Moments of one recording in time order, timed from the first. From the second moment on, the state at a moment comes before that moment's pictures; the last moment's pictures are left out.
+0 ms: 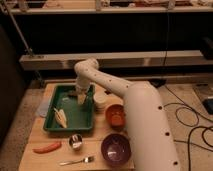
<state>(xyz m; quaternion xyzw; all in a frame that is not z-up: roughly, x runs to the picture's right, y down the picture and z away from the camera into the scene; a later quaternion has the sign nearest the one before) -0.156 0.034 0.927 -0.30 -0.17 -0.05 0.94</state>
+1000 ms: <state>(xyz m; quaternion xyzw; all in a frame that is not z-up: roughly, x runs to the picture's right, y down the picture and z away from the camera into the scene) -0.132 0.023 0.951 -0.30 -0.15 -0.04 0.94</state>
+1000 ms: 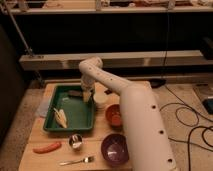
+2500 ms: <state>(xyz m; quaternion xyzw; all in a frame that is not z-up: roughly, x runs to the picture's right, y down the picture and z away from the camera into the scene) -0.153 0.049 0.965 -0.32 -0.13 -0.04 0.94</state>
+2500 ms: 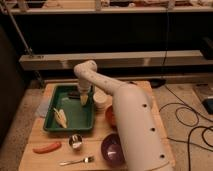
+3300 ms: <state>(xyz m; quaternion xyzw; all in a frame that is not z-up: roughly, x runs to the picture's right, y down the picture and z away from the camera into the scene) -0.145 0.030 0.924 -0.30 -0.17 -0.08 0.94</state>
